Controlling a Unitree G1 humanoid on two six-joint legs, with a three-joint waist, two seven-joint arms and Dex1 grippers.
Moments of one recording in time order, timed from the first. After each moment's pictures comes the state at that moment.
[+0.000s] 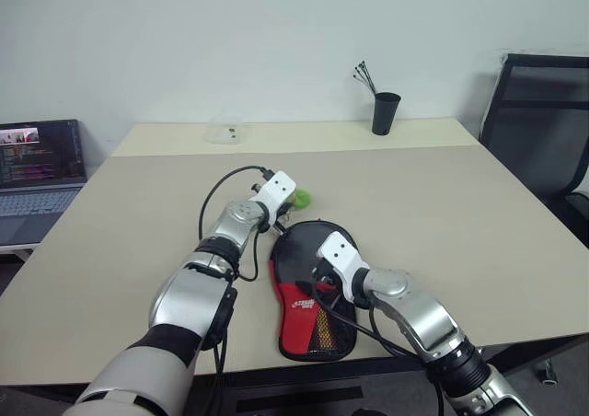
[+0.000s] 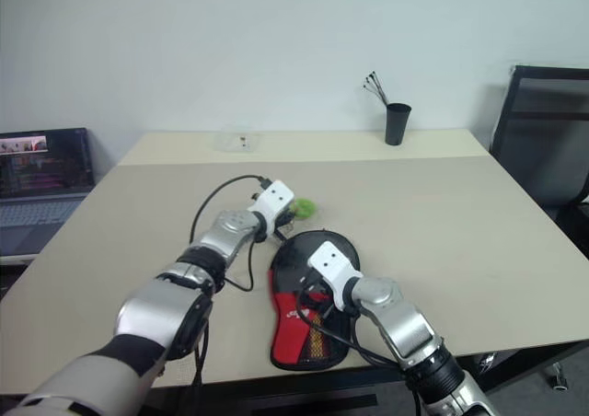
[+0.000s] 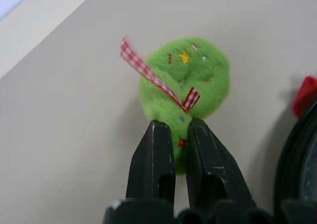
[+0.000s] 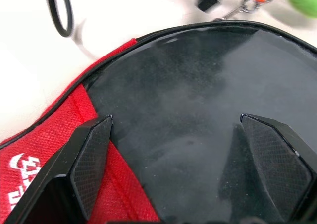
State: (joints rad) left arm -1.20 0.25 -0.18 1.35 0.23 -0.10 -0.45; right arm -0.48 -0.21 0.44 -0.13 0.03 0.71 0.49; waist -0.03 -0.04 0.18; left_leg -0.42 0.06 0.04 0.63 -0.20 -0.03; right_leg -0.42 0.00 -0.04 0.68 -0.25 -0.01
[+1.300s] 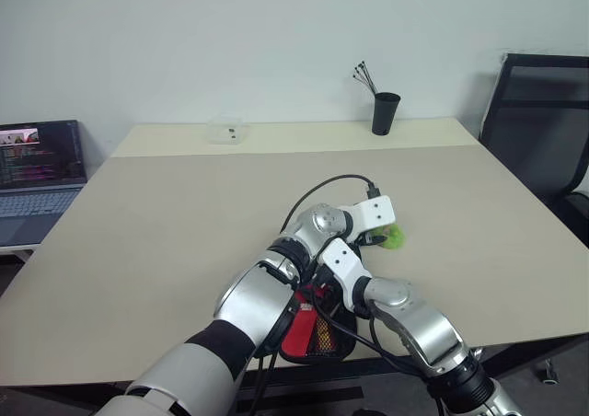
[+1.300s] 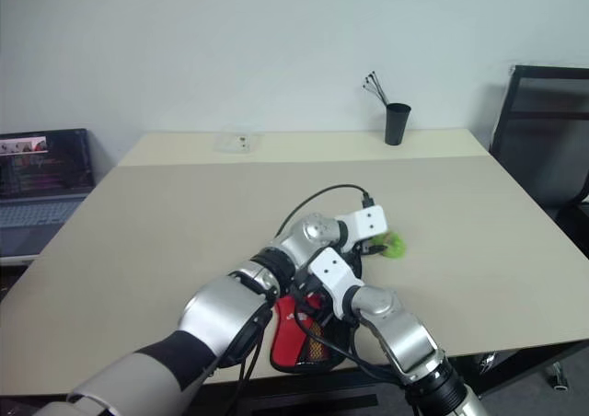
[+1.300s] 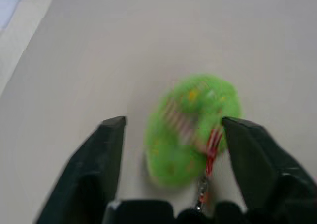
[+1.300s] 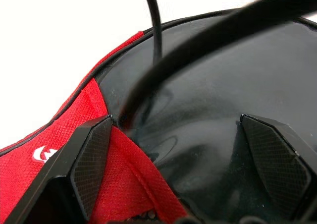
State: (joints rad) left arm -1.30 -0.04 -0.21 1.38 0.35 -0.22 -0.60; right arm -0.42 -0.19 0.44 -0.20 0.02 0.77 0.46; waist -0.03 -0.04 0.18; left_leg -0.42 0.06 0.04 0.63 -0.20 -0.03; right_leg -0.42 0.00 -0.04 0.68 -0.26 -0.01
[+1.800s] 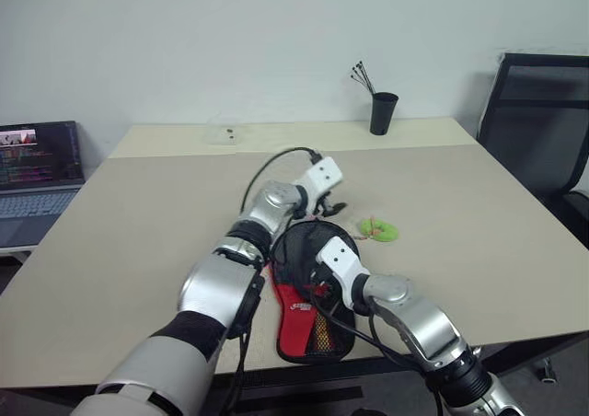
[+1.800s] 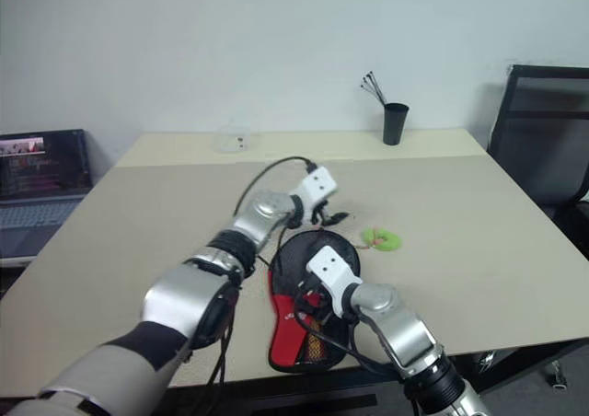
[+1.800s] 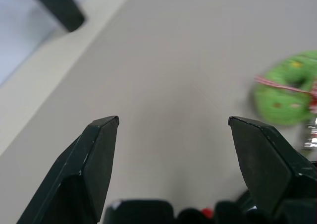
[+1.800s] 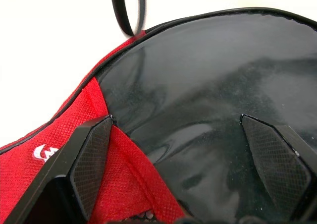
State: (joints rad) left arm -1.30 0.20 -0.07 1.31 0.22 -0.17 -0.65; right arm -0.44 -0.20 0.43 -0.19 0.03 0.78 0.50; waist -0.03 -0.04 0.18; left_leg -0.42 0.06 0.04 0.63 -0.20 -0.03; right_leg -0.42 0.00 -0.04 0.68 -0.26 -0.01
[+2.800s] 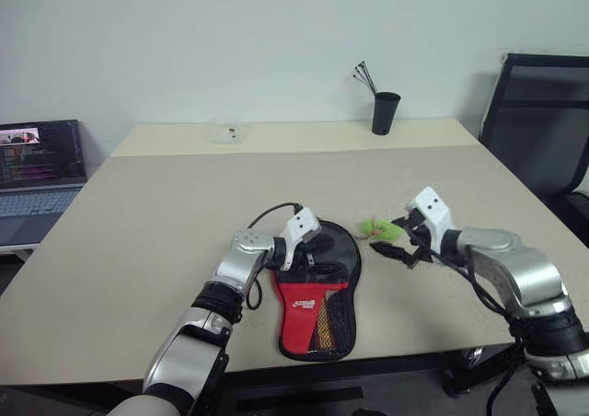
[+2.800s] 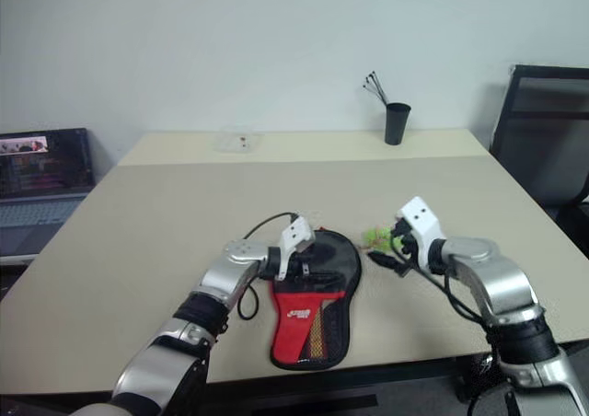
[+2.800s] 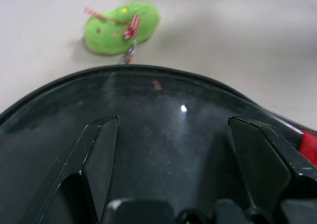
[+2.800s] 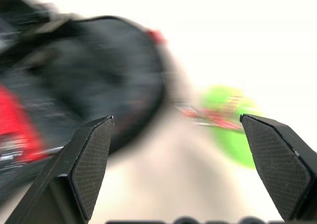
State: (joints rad) left arm -0.81 0.25 -0.19 0.70 -0.02 0.12 -1.08; right arm -0.63 -0.60 0.07 0.03 0.24 0.77 0.71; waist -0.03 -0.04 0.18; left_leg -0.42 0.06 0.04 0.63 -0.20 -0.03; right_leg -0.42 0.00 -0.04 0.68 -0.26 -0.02
